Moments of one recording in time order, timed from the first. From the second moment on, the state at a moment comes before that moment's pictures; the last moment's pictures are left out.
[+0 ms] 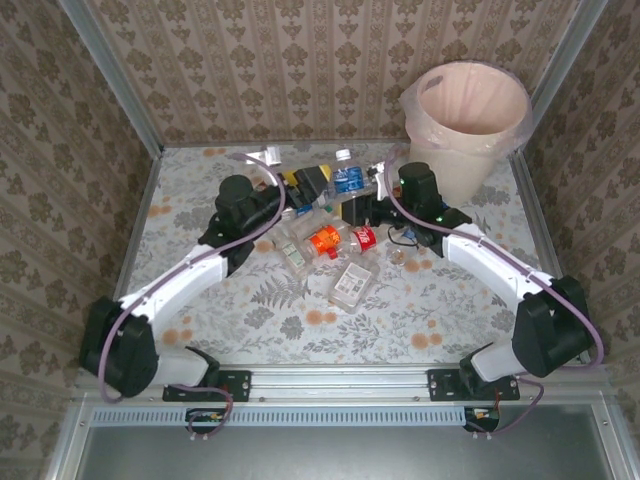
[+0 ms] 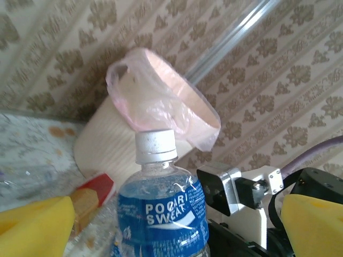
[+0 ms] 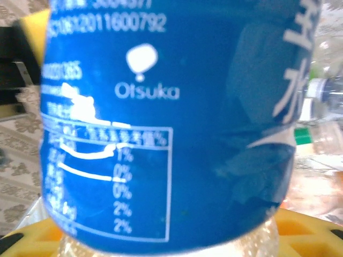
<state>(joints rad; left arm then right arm) -0.57 1.30 0.92 0.44 0.33 -0.78 0.41 1.44 1.08 -0.11 -0.53 0.36</state>
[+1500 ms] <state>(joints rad) -0.40 0.97 0.70 -0.33 -0.29 -0.95 -0.05 2.05 2.32 -0.82 0.05 0.08</state>
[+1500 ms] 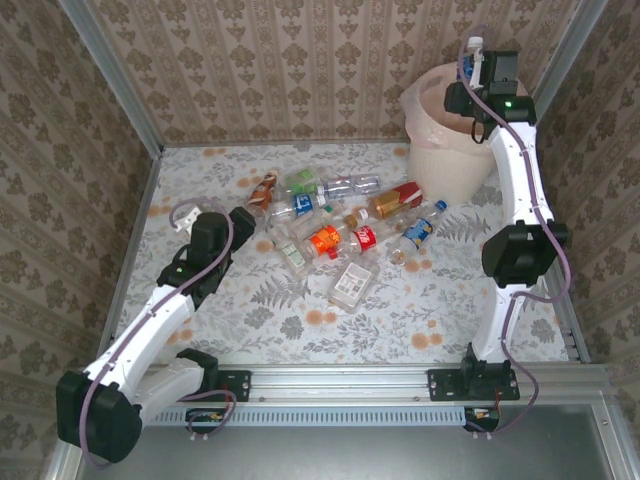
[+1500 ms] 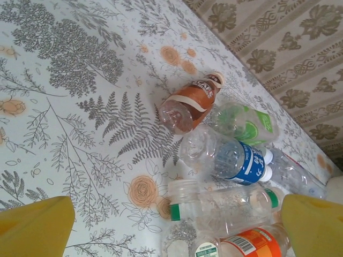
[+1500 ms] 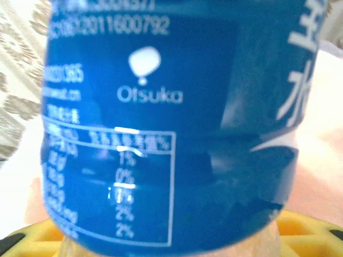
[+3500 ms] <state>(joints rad) -0.63 1.24 0.80 -0.21 0.33 -0.53 0.16 1.23 1.39 -0.58 -0.03 0.28</state>
